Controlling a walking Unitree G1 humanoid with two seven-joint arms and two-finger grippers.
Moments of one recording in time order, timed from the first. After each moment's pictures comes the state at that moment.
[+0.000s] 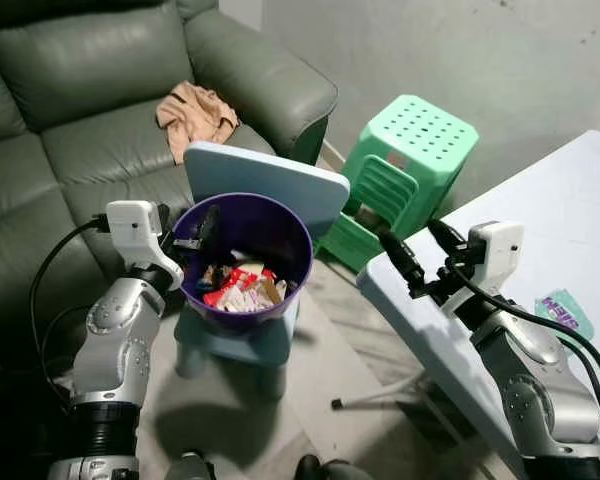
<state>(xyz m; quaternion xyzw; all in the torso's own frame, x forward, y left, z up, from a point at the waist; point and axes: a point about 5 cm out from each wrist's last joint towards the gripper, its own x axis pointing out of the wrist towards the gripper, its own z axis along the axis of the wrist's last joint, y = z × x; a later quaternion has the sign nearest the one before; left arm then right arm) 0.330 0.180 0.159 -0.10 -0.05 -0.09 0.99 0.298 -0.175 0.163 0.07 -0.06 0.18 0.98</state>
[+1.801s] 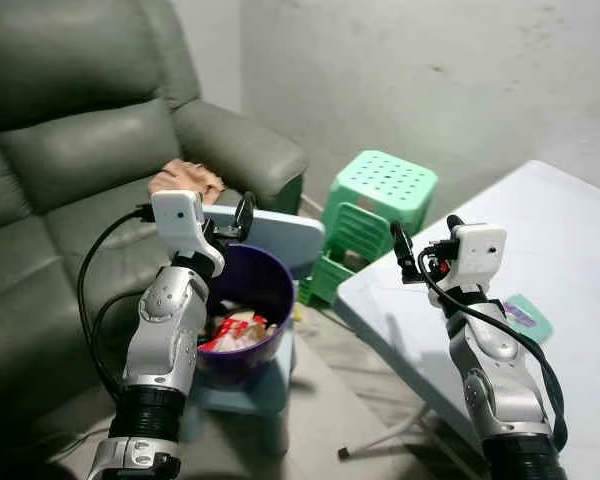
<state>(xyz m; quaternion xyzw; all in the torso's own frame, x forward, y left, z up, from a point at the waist) 0.343 0.137 0.167 -0.10 -0.08 -0.10 0.99 0.317 -0.168 0.148 0.00 -0.09 0.06 0.99</state>
